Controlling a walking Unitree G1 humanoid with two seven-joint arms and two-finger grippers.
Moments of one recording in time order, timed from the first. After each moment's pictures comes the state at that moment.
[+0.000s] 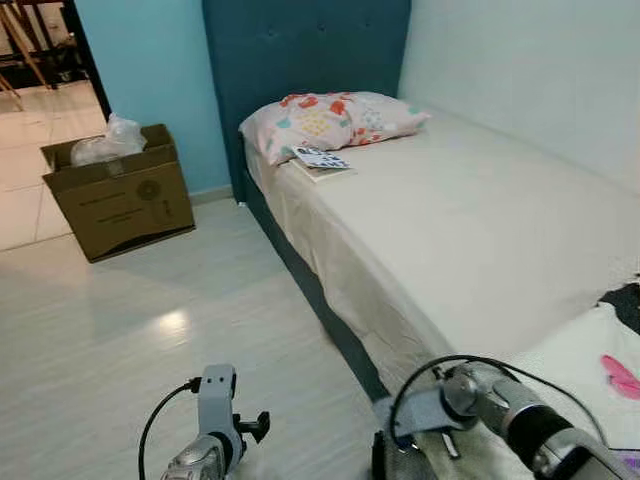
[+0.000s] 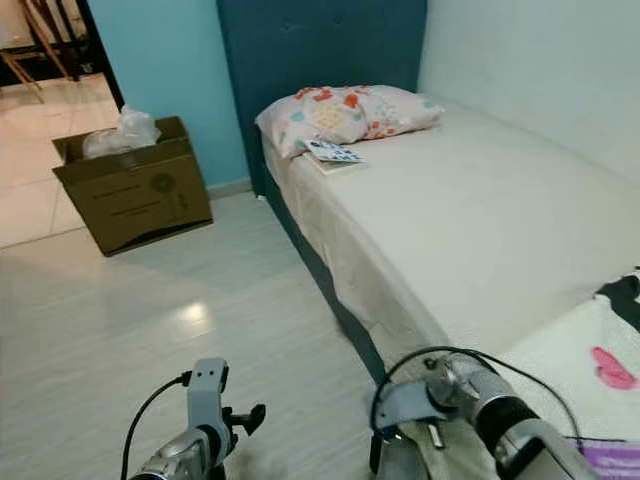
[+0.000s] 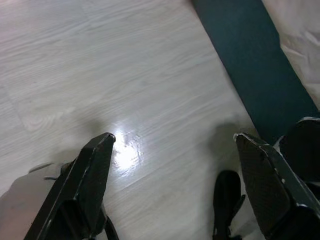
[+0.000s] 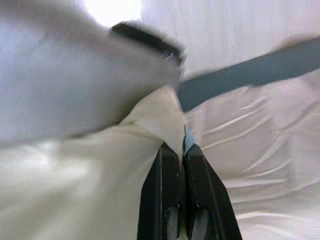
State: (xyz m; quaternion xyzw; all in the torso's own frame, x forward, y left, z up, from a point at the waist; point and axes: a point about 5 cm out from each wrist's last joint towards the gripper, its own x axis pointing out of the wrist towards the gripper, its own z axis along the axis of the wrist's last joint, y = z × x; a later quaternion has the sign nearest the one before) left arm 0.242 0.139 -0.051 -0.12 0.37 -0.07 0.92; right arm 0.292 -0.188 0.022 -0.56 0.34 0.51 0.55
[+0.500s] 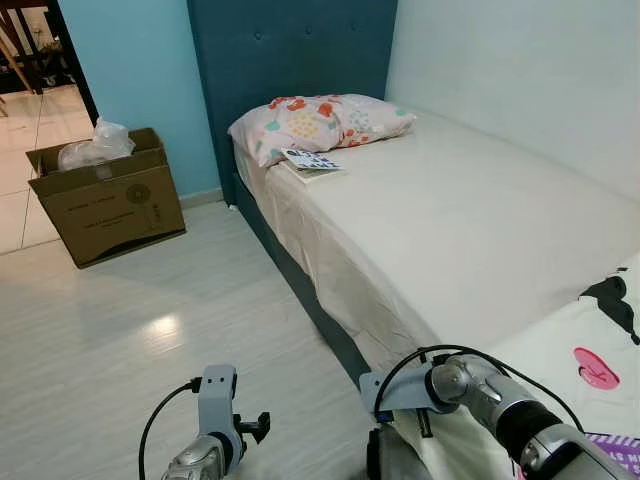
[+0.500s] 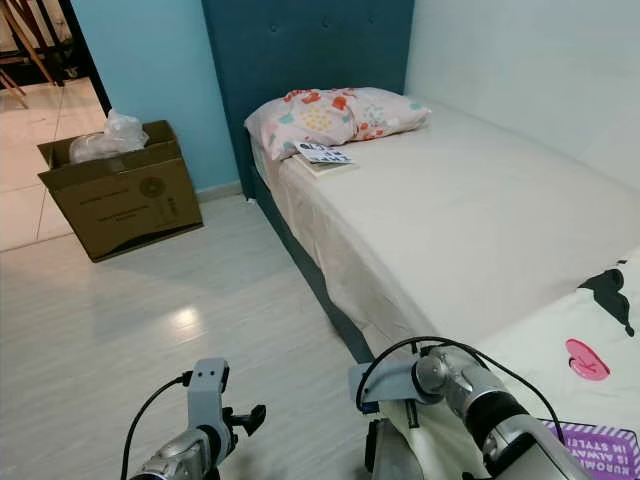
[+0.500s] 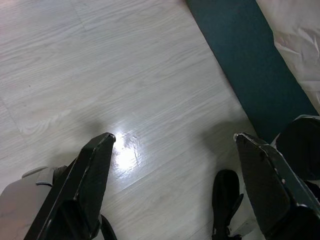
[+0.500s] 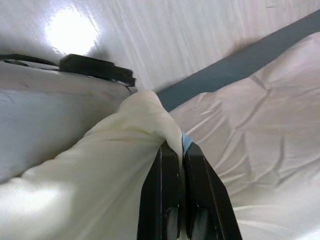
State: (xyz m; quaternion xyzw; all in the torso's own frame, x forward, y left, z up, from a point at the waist) left arm 0.242 0.139 -0.051 -0.11 0.37 -0.07 0.92; right arm 0.297 -0.174 0.023 -0.55 0.30 0.49 0.61
